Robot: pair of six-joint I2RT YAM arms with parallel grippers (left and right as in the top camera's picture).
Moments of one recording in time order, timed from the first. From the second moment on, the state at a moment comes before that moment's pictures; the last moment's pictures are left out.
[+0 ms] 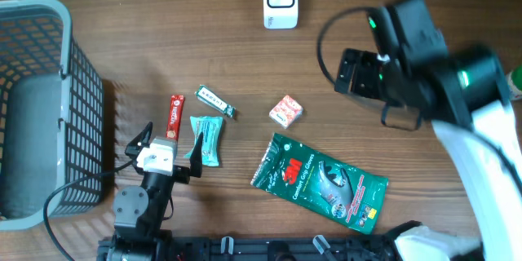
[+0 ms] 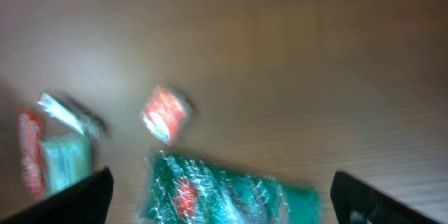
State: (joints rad) left arm -0.12 0.01 0.07 -0.22 0.08 0.06; right arm 0.41 1.40 1.71 -1.40 0.17 0.57
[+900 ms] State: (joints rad) left arm -0.12 0.01 0.07 -0.22 0.08 0.07; right arm 0.39 1.96 1.20 -0.57 -0.35 0.23
